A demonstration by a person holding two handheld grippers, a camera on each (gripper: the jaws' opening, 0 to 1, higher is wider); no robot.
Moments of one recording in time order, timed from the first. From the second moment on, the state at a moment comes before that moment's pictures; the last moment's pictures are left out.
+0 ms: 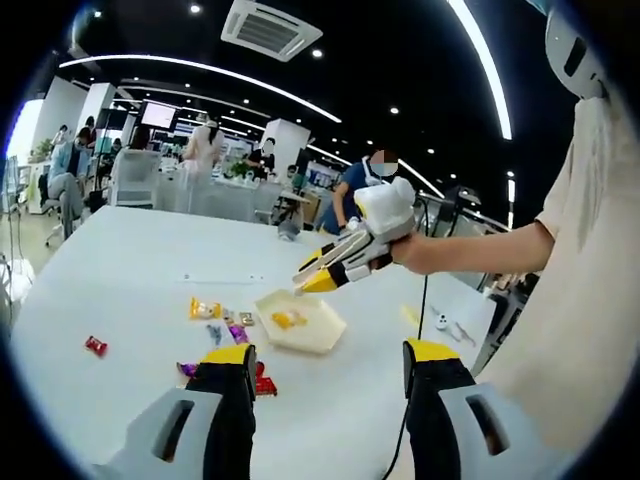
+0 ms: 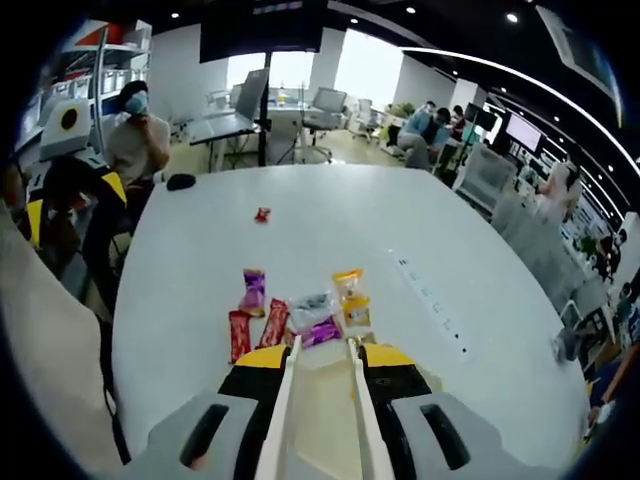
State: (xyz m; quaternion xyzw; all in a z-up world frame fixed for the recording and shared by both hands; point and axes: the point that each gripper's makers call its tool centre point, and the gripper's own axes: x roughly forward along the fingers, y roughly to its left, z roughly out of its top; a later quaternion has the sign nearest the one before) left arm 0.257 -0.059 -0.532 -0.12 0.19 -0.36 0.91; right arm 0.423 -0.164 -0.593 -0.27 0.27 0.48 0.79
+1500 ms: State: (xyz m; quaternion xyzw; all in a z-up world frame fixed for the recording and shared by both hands) left arm 0.252 -0.031 -0.558 -0.15 0.20 -0.31 0.92; right arm 0.383 -0.112 -0.653 -0.28 0.32 0.54 0.73
